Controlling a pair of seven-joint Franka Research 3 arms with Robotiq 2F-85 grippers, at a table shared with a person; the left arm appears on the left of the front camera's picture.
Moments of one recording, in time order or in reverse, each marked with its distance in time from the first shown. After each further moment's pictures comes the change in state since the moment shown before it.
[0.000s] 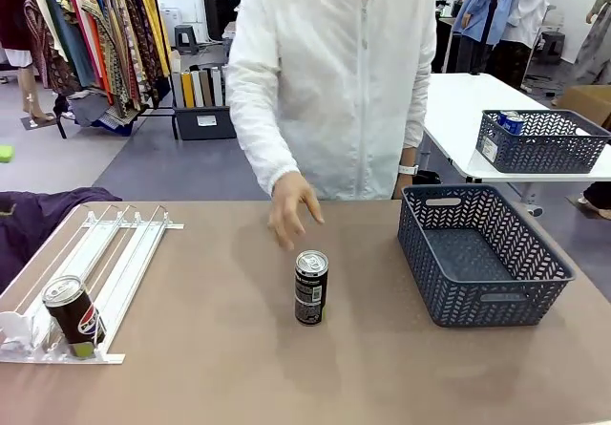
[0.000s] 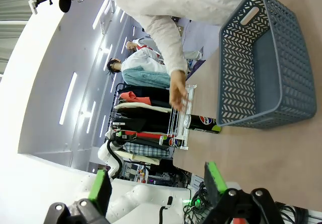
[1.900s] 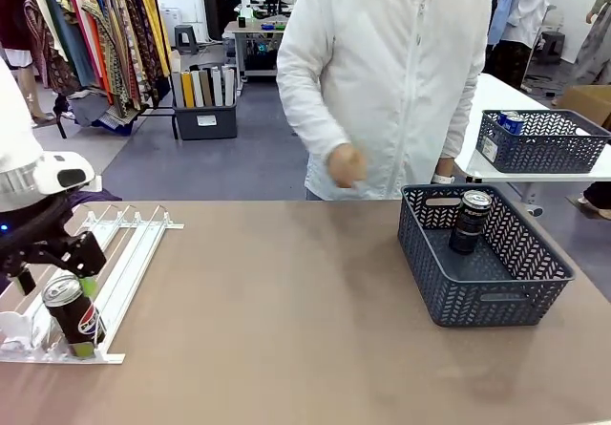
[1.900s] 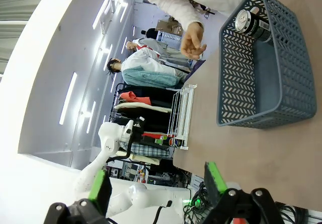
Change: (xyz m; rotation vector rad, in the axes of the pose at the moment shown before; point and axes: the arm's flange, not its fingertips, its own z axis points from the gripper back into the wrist) left arm -0.015 0.021 -0.169 1.083 0.449 -0.090; right arm 0.000 0.000 0.000 0.000 0.000 0.000
